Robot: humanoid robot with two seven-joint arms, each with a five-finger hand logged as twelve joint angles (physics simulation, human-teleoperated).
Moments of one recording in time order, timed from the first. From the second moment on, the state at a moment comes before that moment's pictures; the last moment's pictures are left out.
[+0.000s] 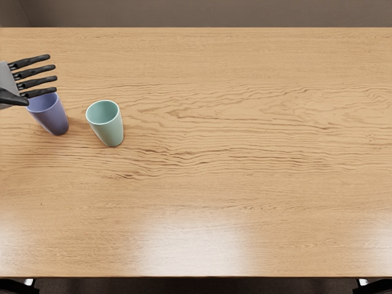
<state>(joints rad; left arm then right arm) -0.75 1.01 -0.67 -1.10 -0.18 -0.61 0.29 0.08 0.00 0.09 0.09 0.02 0.07 0.02</state>
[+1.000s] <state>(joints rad) -1.11 0.70 -0.62 -1.38 0.94 -0.50 0.61 0.08 0.00 0.09 0.09 0.02 0.07 0.02</state>
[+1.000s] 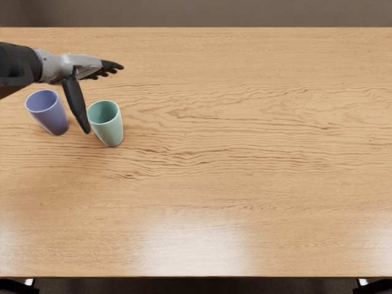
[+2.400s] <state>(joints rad) -1.06 0.55 -0.40 -1.25 1.15 -0.17 0.61 0.08 0.00 0.09 0.09 0.02 0.07 0.02</state>
